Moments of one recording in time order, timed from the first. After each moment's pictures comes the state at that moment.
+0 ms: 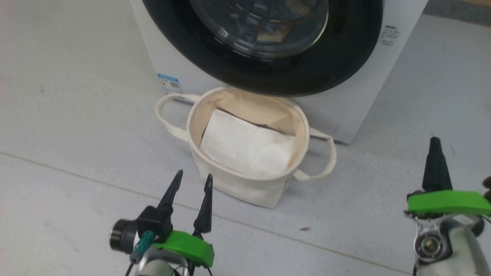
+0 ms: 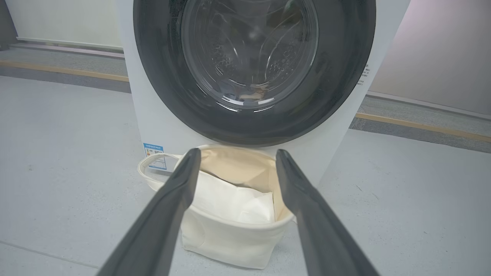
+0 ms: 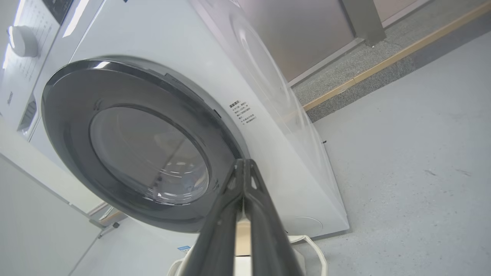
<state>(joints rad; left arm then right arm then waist) -0.25 0.04 -0.35 0.35 -0.23 0.10 -0.26 -0.27 -0.05 -0.13 0.33 0.65 0.13 -0.26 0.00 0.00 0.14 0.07</state>
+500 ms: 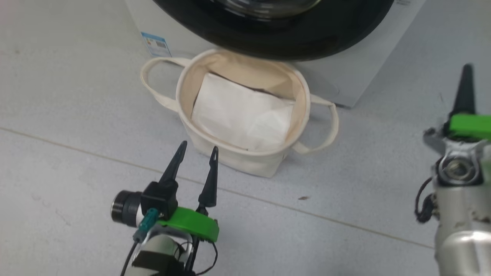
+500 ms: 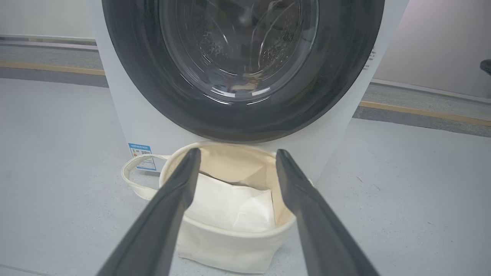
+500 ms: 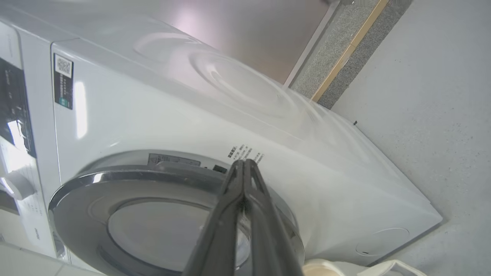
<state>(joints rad) -0.36 0.04 -0.37 0.33 -0.20 0.12 -0.26 -0.61 -0.08 -0.20 0.48 1.11 0.13 -0.19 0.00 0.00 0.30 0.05</state>
